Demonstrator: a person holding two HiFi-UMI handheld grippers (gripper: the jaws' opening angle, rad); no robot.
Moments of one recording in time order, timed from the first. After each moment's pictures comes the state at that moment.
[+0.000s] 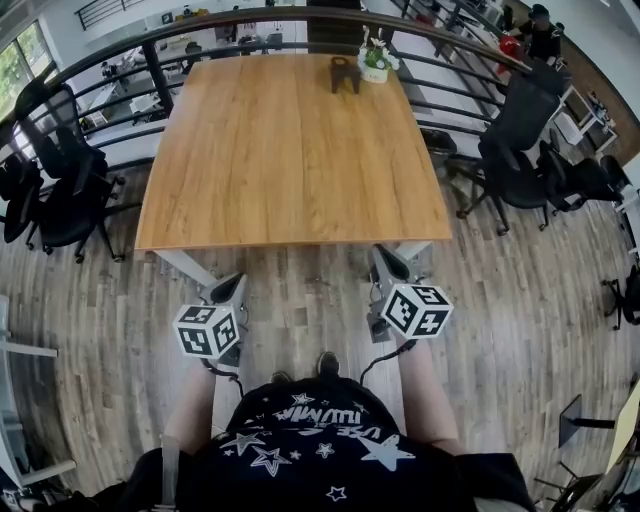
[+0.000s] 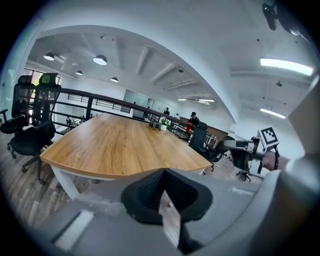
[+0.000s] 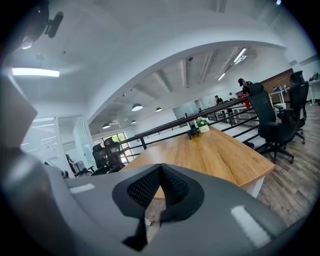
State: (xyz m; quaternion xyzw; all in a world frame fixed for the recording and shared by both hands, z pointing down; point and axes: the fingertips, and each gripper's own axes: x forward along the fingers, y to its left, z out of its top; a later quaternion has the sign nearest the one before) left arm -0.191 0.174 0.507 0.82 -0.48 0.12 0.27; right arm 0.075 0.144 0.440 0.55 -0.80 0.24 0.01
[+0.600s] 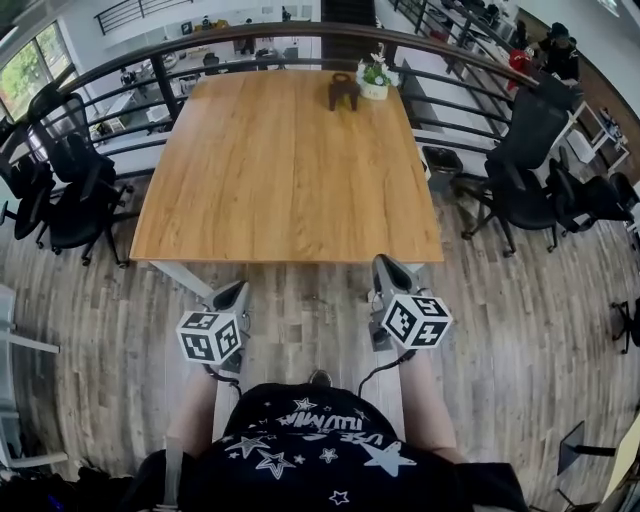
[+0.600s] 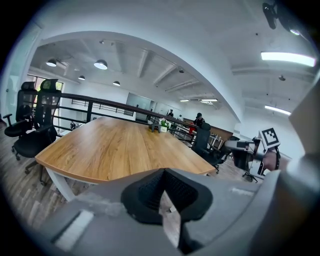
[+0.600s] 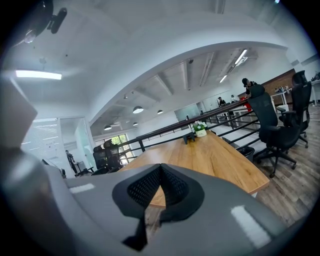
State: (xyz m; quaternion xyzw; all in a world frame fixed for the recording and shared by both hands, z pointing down) left arm -0.129 0.154 0.500 0.81 -0.51 0.12 0.26; right arm 0.145 0.116 0.439 0.54 -0.81 0.22 0.00
